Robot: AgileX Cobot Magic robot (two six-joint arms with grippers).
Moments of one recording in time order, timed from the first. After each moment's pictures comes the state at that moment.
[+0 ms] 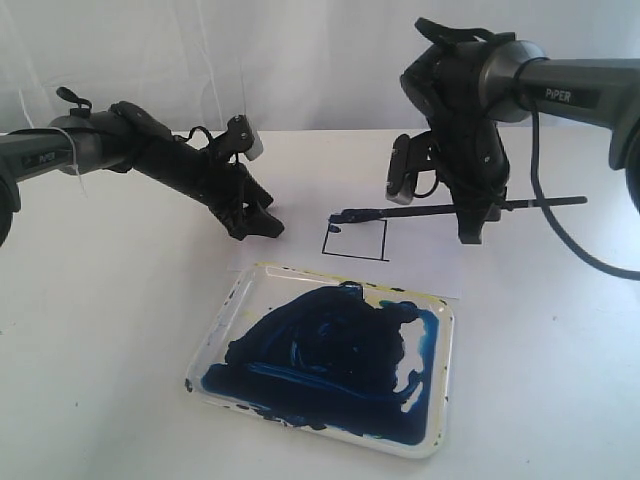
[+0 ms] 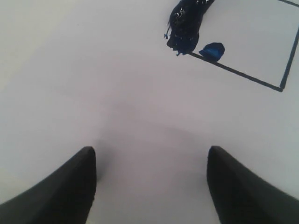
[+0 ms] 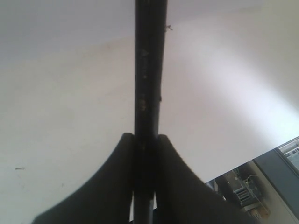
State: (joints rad) left arm -0.27 2.50 -2.06 -0.93 0.92 1.57; right arm 0.38 2.21 -1.80 -0.54 1.21 -0.65
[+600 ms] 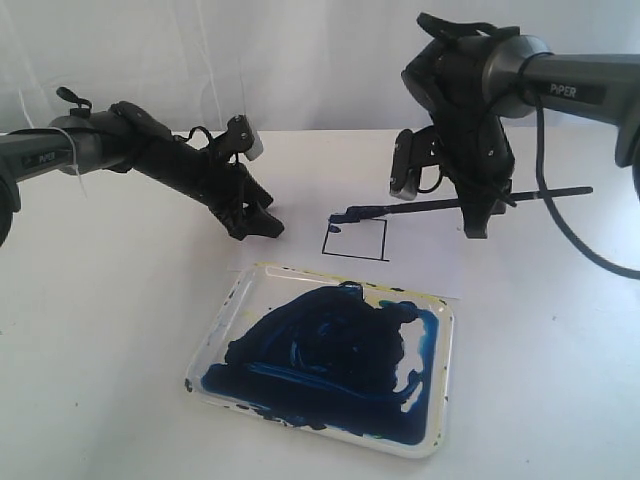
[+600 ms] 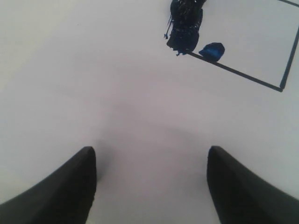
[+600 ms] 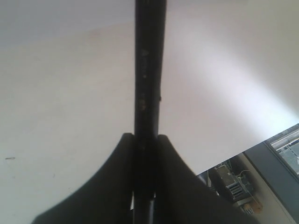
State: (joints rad) left arm -0.27 2.50 -2.06 -0.93 0.92 1.57; right arm 0.38 2.20 -1.80 -0.57 1.21 -0.67
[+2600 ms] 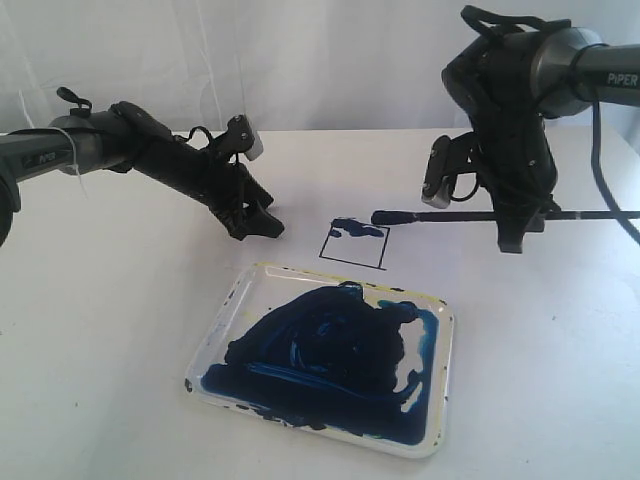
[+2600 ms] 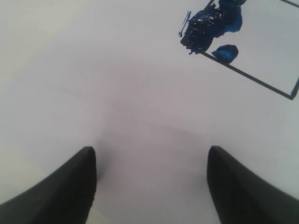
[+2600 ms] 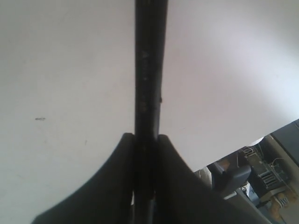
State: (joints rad) left arm -0.27 2.50 -2.06 -0.93 0.92 1.57; right arm 0.32 2.10 -1.64 -0.54 1.21 -0.62
